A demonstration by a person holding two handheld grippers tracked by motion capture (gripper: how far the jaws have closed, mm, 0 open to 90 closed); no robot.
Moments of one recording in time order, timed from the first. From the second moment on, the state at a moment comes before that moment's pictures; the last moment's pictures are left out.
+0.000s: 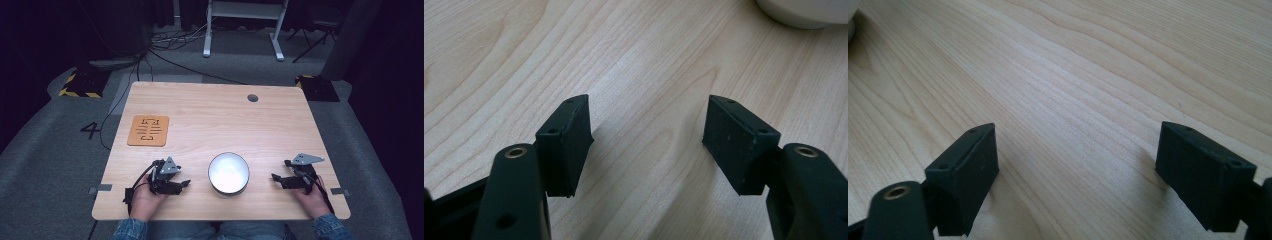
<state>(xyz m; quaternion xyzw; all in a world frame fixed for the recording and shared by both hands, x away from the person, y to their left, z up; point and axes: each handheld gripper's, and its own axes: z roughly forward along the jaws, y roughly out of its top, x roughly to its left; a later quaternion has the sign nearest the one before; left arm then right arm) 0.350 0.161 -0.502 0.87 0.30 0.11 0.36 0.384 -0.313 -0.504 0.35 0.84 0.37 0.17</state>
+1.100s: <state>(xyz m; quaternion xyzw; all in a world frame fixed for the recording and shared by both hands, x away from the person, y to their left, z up) 0.354 0.170 -0.472 0.87 0.34 0.07 0.36 0.384 -0.313 -0.504 0.35 0.84 0.37 0.17</state>
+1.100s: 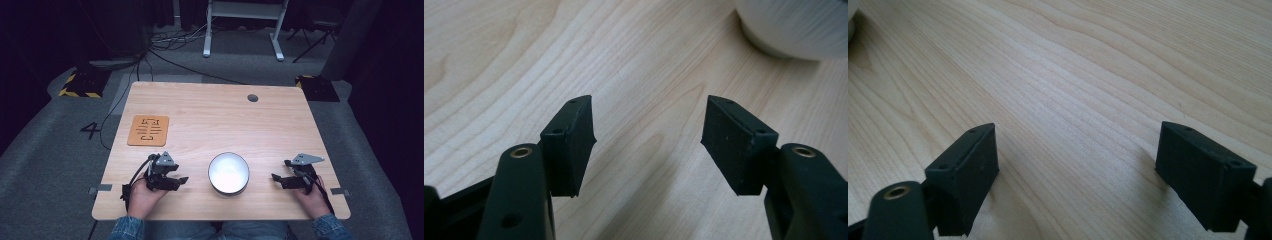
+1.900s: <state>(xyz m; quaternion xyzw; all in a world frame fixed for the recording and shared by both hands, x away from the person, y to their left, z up) 0.347 0.166 -0.416 0.88 0.29 0.07 0.37 0.383 -0.312 -0.504 0.36 0.84 0.37 0.17</state>
